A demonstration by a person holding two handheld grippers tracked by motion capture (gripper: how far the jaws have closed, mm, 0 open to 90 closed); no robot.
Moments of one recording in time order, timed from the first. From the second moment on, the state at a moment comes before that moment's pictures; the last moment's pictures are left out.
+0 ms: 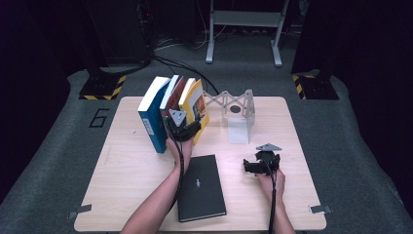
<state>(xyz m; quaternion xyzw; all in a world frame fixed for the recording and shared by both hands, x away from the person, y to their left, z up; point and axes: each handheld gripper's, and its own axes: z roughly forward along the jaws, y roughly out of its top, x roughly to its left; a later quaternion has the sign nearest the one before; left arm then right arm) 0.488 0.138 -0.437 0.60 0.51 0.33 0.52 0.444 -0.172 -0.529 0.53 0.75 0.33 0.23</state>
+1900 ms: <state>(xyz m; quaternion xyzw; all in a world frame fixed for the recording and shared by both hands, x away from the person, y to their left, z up) 0.381 0.258 -0.530 0.77 0.51 0.22 0.31 0.414 -0.137 -0.492 0.44 0.82 0.36 0.07</state>
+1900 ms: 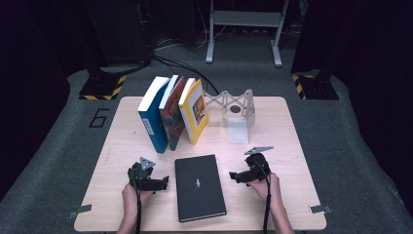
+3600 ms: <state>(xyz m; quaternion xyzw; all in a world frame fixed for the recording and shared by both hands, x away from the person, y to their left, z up) 0.373 0.256 -0.532 0.75 0.54 0.23 0.32 0.428 -0.050 -0.475 0.36 0.86 0.37 0.00</state>
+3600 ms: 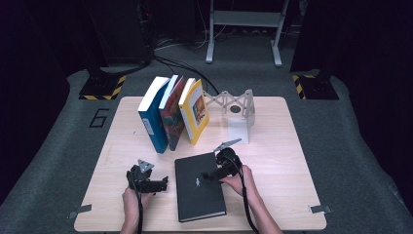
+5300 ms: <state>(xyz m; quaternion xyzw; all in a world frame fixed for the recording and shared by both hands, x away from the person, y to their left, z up) 0.373 0.256 -0.532 0.75 0.54 0.23 0.32 0.473 -0.045 -0.440 0.41 0.82 0.39 -0.11</state>
